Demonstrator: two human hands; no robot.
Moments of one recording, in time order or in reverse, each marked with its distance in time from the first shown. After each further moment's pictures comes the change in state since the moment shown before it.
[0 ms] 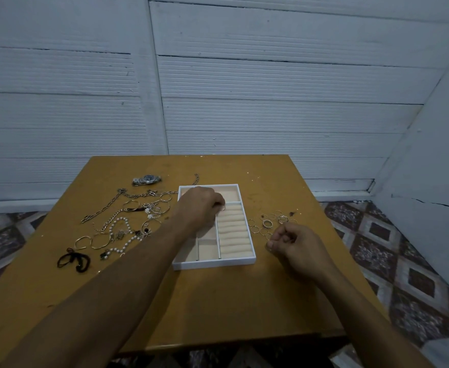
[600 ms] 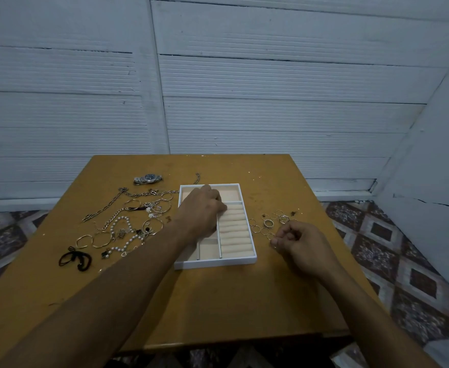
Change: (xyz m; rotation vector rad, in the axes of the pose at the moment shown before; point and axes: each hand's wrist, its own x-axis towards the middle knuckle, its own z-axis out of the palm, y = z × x) left_hand -0.009 0.000 0.006 0.223 -0.053 0.177; right_hand 0.004 0.004 -0.004 0.003 0.015 0.012
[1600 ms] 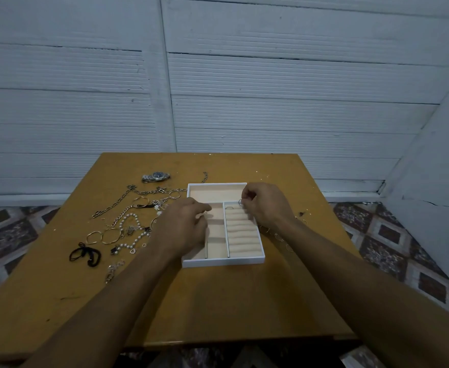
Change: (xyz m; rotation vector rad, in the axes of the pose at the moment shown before) left_hand -0.061 -0.005 -0.012 -0.306 0.235 -0.366; right_hand 0.086 -0.054 0.051 -0.311 0.021 -0.306
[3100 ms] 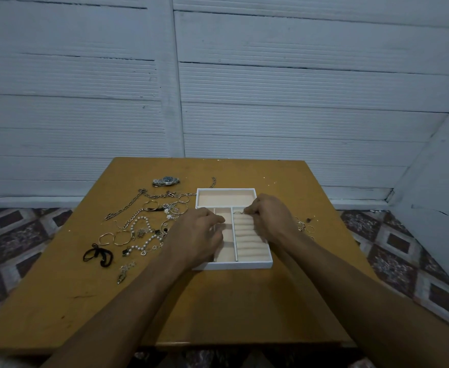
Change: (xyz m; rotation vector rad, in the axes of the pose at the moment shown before) left_hand -0.014 0.013 -0.005 0.052 -0.063 0.031; right_hand -0.005 0.002 0.013 -0.259 -0.081 -0.129
